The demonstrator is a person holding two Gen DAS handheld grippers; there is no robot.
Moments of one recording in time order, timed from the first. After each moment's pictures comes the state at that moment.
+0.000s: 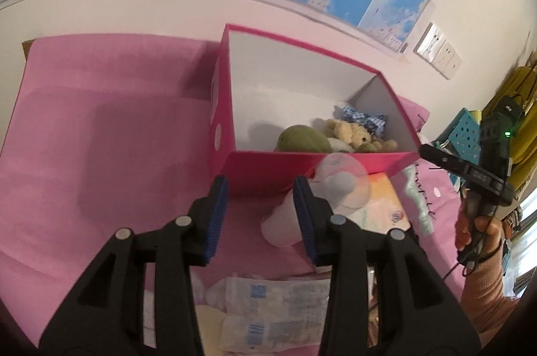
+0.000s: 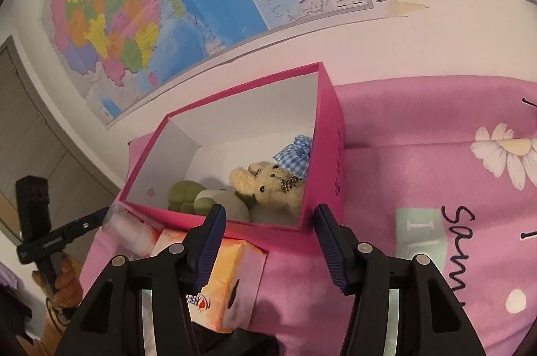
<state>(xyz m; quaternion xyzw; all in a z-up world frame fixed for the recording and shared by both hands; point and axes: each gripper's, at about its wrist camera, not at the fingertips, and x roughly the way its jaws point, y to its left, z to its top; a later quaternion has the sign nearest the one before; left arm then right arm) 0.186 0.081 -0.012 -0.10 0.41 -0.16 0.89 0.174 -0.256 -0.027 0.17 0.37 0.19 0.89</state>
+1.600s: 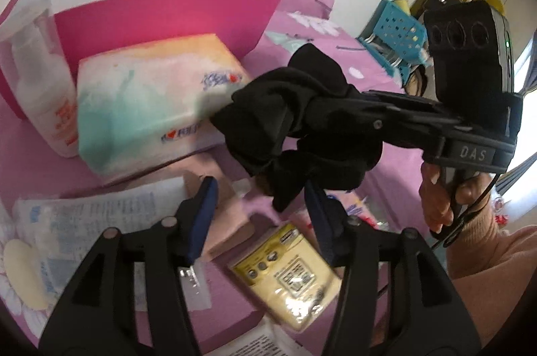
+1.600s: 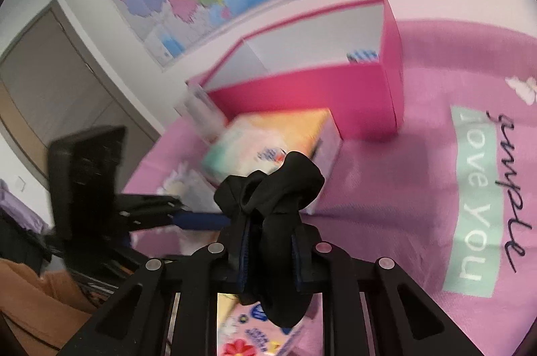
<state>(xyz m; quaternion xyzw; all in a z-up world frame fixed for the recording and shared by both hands) 0.099 -0.070 -0.050 -0.01 0.48 -0.35 0.81 0.072 -0.228 -0.055 0.15 0.39 0.31 0.85</state>
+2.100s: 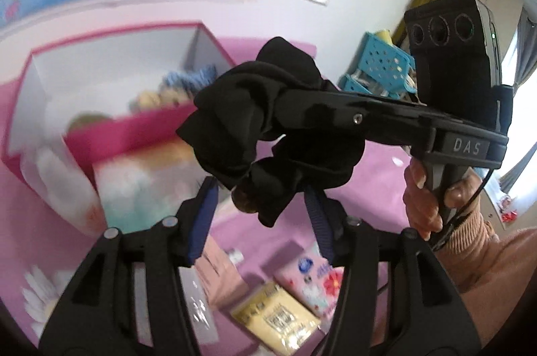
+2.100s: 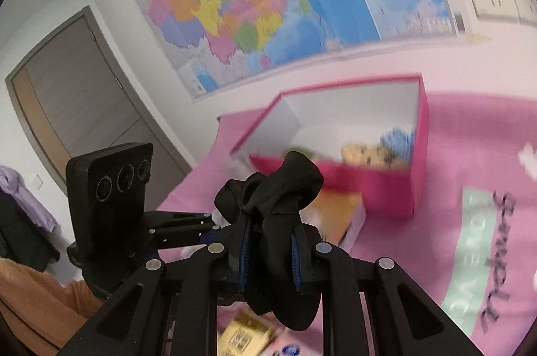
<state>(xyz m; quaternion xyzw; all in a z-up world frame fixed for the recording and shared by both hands) 0.113 -0.070 0.019 0.00 0.39 -0.36 0.85 0.081 -0.226 0.013 0.15 0.31 0.35 0.87</state>
